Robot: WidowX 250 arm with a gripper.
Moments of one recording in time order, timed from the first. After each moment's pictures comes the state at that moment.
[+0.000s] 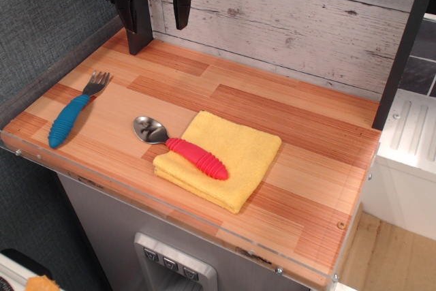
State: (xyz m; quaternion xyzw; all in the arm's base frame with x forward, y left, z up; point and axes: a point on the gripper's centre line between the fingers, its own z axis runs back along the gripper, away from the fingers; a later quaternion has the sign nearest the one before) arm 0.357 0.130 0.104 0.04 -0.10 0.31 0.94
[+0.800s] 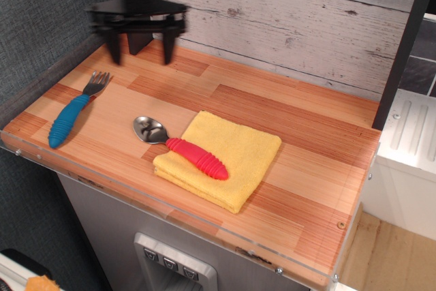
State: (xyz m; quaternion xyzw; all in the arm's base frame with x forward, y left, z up) arm 0.308 0.144 0.080 0.07 -0.04 0.33 0.94
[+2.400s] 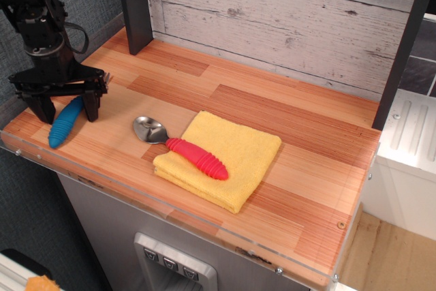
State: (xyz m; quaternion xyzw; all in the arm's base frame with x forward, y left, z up) arm 0.258 0.209 0.011 0.06 -0.07 0.30 0.95
